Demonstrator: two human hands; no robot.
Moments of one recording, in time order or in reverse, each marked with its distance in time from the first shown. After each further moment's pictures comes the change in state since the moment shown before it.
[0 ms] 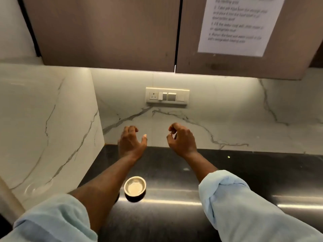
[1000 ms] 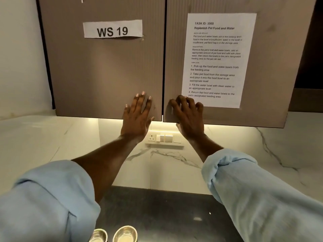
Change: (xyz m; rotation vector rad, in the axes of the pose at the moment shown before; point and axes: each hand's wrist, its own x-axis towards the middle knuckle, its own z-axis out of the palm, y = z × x) left_hand 0.144 0.157 -0.087 0.500 0.273 0.559; right_hand 0.175 -0.038 -0.151 -0.703 0.489 -0.520
